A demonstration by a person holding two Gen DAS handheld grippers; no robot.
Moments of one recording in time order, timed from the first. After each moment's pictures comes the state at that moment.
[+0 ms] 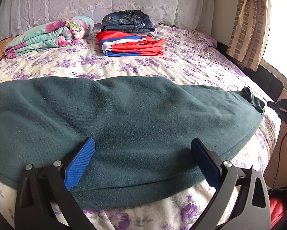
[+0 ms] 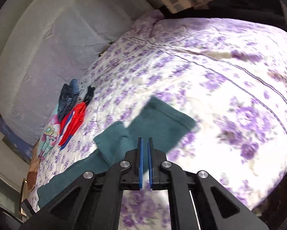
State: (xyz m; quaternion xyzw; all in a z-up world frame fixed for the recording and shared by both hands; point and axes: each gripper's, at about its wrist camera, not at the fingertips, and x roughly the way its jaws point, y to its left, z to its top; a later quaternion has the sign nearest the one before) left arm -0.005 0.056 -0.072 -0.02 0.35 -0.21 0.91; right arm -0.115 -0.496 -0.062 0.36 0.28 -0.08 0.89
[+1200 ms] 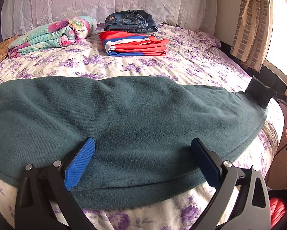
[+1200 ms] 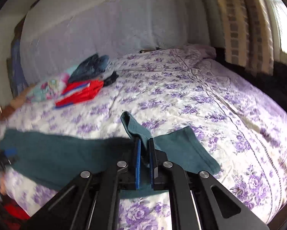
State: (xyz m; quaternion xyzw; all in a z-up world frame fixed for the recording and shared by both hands) left arm -0.005 0.055 -0.072 -0.01 0.35 -0.20 0.92; right arm -0.084 -0.467 -0.020 0.19 0.24 -0.01 0.95
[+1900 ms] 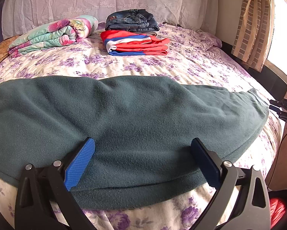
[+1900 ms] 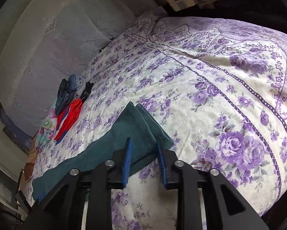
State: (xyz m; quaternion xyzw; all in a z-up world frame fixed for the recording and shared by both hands) left arm -0.005 0.054 -0.071 -0.01 0.35 -0.19 0.92; right arm -0.099 -0.513 -0.068 0.32 0.30 -0.03 0.90
